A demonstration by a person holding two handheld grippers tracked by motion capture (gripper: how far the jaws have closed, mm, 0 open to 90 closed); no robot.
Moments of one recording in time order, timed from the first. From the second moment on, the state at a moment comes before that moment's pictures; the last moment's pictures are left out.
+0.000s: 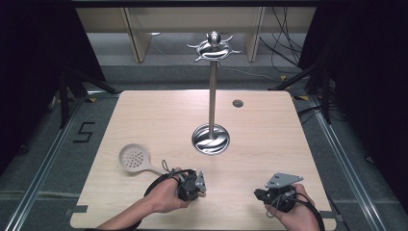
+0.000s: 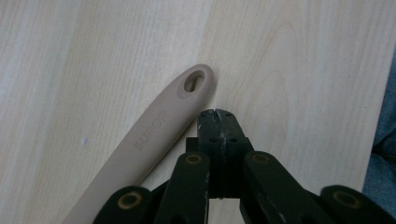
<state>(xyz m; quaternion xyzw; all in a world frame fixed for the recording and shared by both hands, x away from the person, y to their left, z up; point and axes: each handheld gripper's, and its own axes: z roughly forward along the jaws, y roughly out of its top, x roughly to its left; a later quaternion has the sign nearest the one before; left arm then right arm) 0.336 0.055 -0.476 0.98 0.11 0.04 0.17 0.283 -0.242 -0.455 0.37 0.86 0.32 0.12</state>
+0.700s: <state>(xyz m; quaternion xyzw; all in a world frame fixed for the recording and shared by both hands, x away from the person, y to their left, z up) 0.364 0.043 -0.481 0.98 0.14 0.07 0.16 0.279 -0.248 -0.456 0.38 0.86 0.32 0.13</state>
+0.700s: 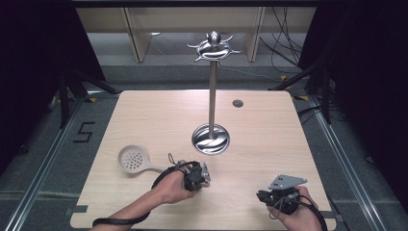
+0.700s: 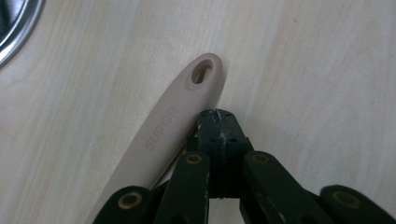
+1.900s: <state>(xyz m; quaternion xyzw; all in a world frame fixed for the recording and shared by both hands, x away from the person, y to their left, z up) 0.411 0.042 -0.478 1.00 -0.01 0.02 0.08 0.277 -0.250 -0.456 0.38 0.86 0.32 0.13</state>
